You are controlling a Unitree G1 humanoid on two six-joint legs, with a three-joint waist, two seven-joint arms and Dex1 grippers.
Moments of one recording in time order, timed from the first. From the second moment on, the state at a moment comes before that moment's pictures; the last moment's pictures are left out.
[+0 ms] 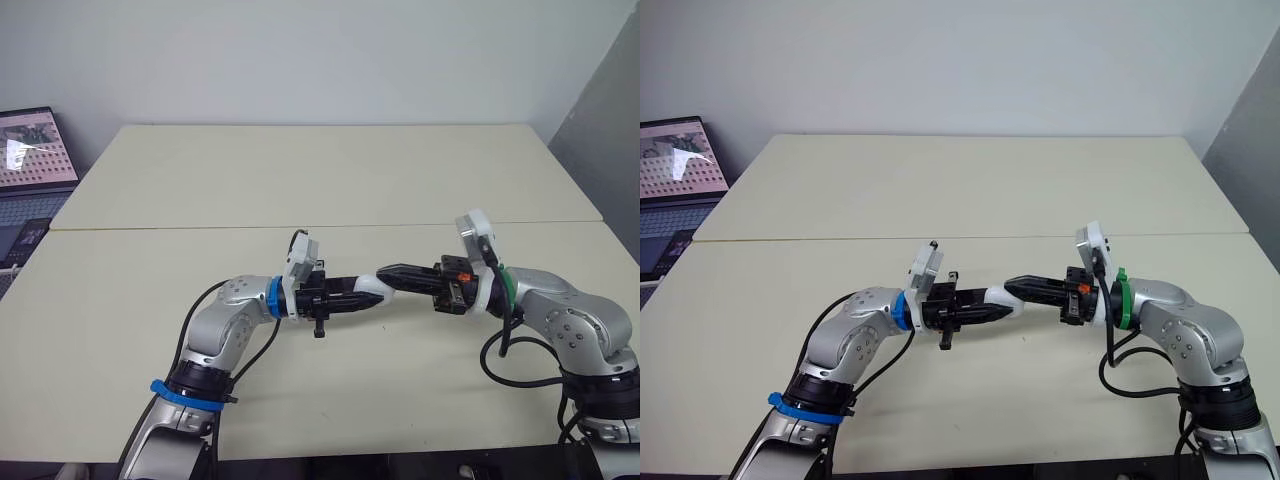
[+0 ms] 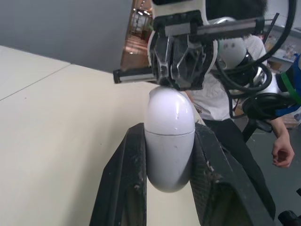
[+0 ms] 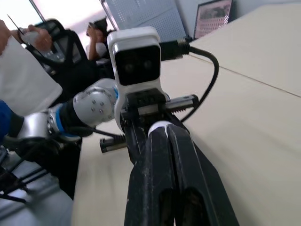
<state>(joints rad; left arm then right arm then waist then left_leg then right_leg) -0.45 0.34 -0.15 0.03 -0.54 0.41 -1.23 -0.40 -0.62 0.00 -0.31 0.82 0.80 0.96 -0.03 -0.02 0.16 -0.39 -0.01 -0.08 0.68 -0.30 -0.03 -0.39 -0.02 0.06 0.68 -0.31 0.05</state>
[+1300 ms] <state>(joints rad) -0.54 0.46 -0.25 0.16 -0.35 0.57 -1.05 0.14 -0.63 -0.16 -0.27 0.46 0.29 0.87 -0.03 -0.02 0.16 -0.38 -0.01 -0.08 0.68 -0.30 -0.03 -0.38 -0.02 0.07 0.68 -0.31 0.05</state>
